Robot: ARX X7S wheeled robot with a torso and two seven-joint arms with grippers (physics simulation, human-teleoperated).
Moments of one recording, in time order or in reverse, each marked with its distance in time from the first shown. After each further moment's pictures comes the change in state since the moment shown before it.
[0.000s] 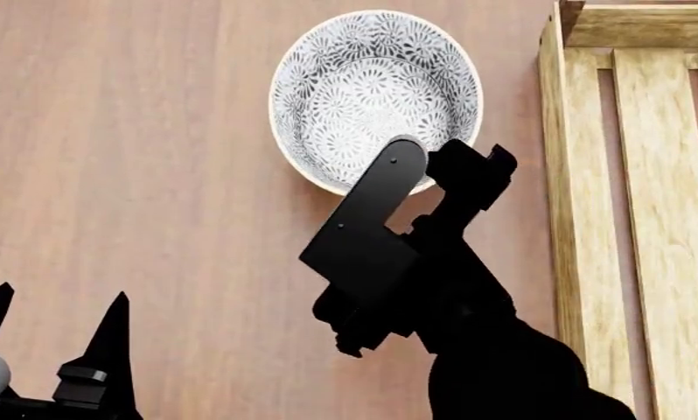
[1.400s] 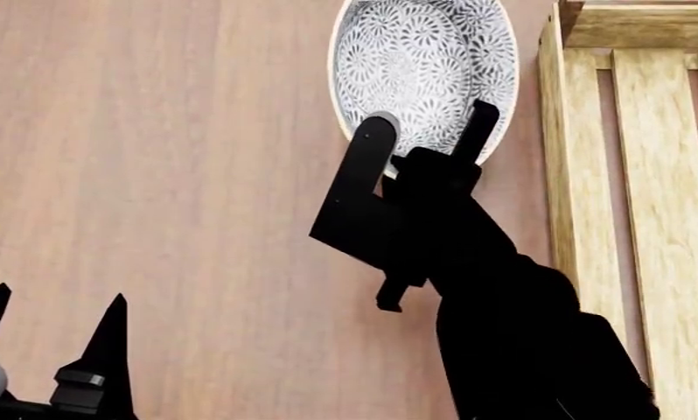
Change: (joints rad) left arm 0.013 -0.041 0.022 -0.006 -0.031 0.045 -0.033; right arm 0.189 -0.015 -0.190 0.399 -0.114 -0.253 -0.027
